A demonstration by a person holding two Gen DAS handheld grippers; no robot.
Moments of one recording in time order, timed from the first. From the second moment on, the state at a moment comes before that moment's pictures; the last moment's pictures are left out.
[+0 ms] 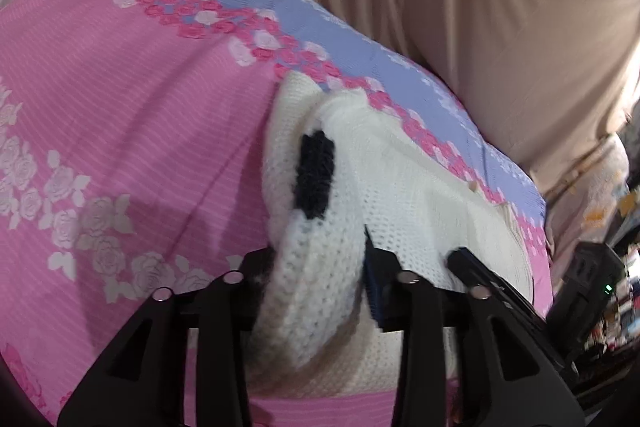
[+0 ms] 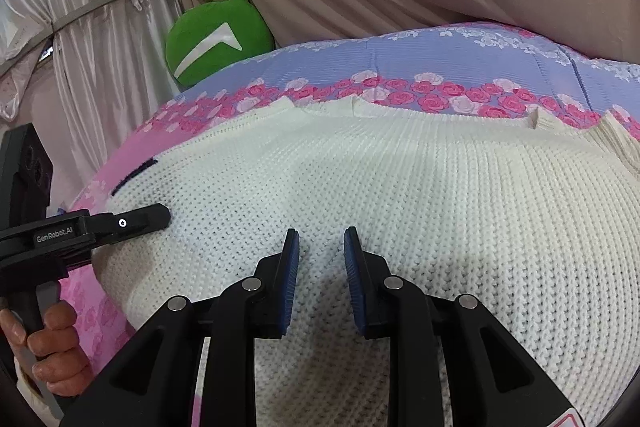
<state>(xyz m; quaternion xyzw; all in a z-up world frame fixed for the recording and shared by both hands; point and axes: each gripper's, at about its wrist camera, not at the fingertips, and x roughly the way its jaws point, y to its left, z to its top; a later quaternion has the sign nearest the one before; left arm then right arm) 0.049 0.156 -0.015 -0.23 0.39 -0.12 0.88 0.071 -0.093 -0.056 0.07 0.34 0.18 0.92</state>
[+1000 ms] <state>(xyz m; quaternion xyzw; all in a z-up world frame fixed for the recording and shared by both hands) 0.155 0.116 0.043 -0.13 0.39 -0.13 0.90 0.143 -0.282 -0.027 0.13 0.38 -0.01 0.92</state>
